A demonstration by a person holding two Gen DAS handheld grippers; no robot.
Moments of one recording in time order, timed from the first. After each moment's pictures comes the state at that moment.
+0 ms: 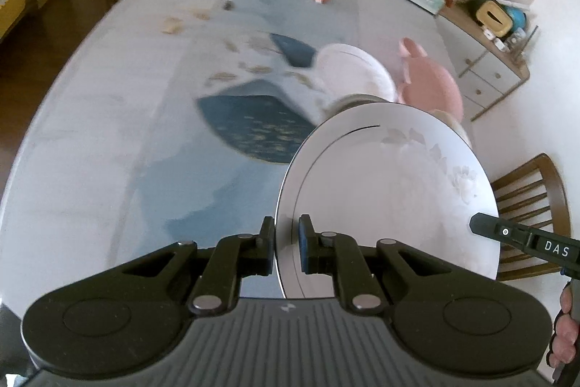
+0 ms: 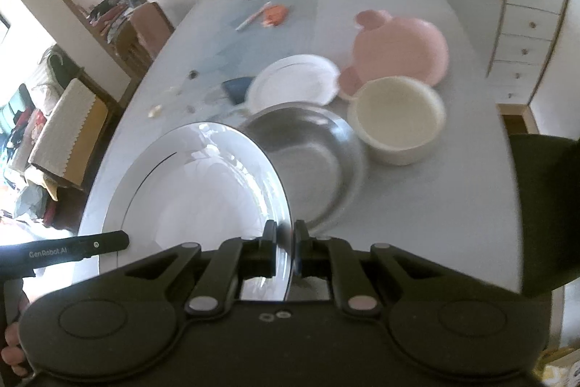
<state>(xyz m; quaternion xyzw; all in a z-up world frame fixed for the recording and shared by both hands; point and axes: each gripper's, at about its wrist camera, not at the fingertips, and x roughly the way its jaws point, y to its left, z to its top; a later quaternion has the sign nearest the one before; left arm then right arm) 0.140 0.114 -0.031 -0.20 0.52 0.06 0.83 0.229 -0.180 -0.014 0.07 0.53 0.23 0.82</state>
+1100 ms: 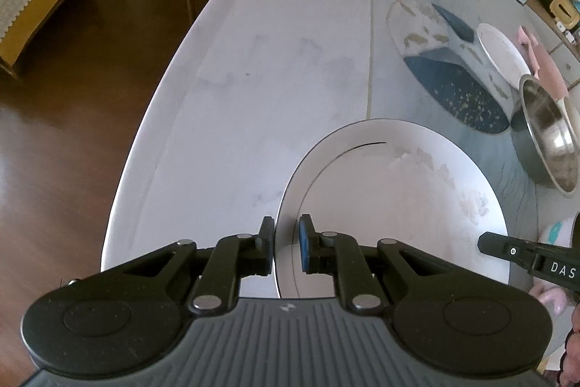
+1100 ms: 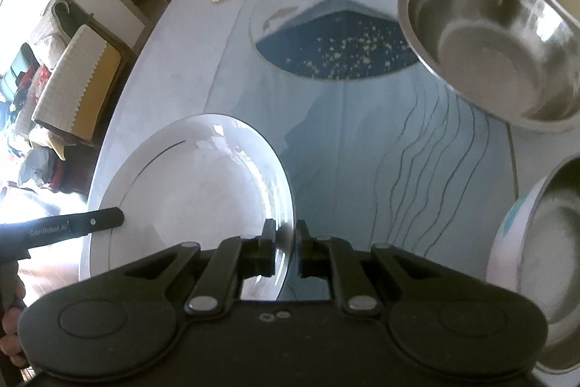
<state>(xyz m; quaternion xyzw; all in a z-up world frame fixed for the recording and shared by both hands) 0.078 0.282 -0.128 -0.17 0.56 0.12 0.81 0.149 0.011 -0.116 0.06 0.58 0.24 0.77</state>
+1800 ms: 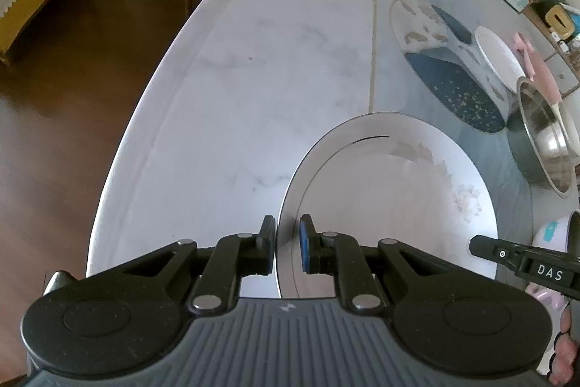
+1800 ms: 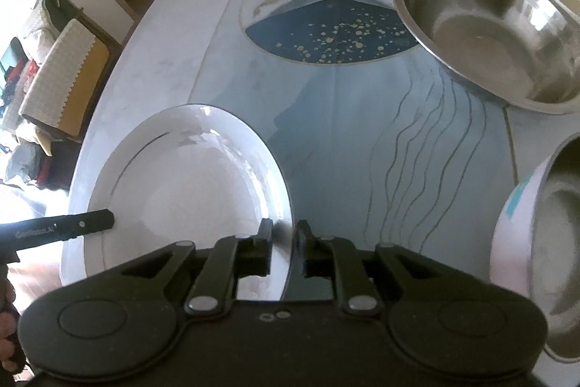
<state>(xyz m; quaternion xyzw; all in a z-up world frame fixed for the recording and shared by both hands) 0.068 0.287 -0.137 -0.19 0.54 0.11 0.81 0.144 0.017 -0.123 0.03 0.59 0.22 0.78</state>
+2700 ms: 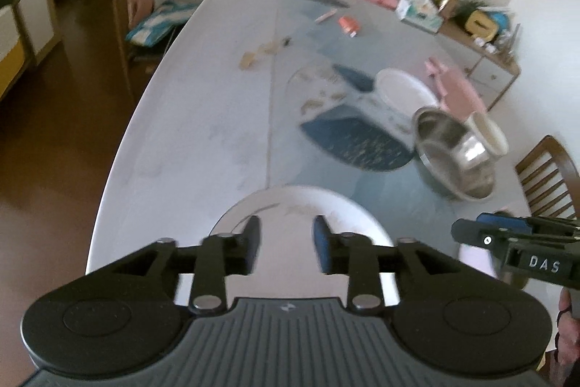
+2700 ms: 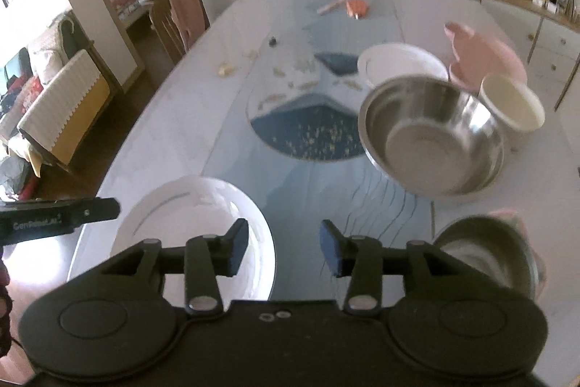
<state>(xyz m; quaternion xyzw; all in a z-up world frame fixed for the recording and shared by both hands) 0.068 0.236 -0.047 -0.13 0.45 0.02 0.89 0.118 -0.007 -0.029 -0.01 0.47 0.21 0.85</state>
